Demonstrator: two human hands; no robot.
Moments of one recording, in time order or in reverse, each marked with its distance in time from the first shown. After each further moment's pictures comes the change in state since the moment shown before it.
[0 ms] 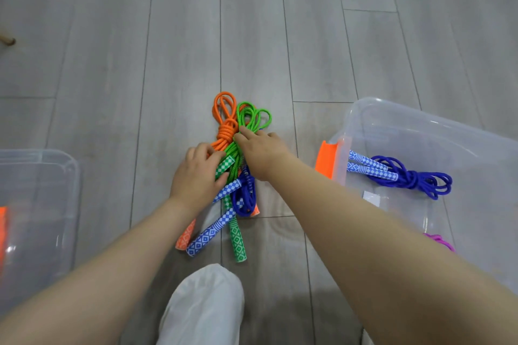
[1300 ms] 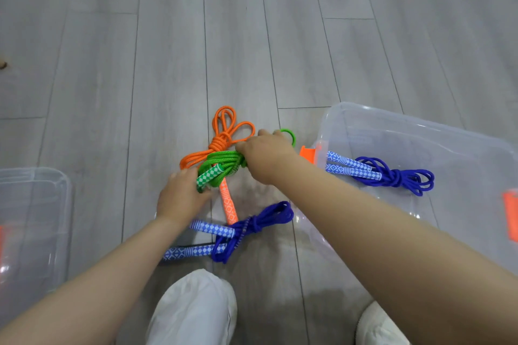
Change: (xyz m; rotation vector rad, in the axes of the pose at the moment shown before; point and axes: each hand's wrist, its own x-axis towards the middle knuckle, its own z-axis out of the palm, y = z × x) left_hand -0.012 0.000 -0.001 -0.101 -0.088 -0.229; right_hand -0.043 0.017 -0.040 -0.129 0.027 0.001
